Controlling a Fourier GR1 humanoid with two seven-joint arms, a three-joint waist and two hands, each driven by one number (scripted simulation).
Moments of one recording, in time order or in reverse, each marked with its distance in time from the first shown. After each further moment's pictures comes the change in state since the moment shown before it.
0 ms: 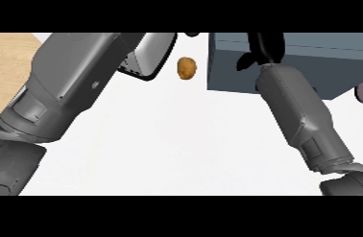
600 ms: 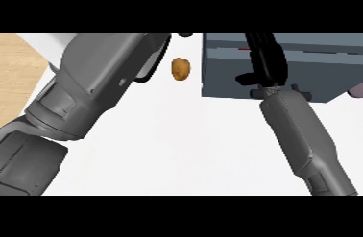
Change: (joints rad) left arm -0.110 -0.095 0.024 0.178 0.024 0.036 -0.096; right arm 0.268 0.010 0.082 -0.353 -0.047 0.134 0.016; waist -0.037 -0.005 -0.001
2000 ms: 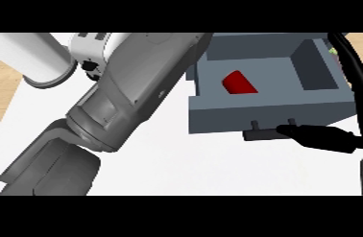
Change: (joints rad) left arm -0.092 -0.133 -0.011 0.101 0.060 0.089 -0.083; right arm 0.509 -0.157 -0.073 -1.139 -0.546 0.577 0.201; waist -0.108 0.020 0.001
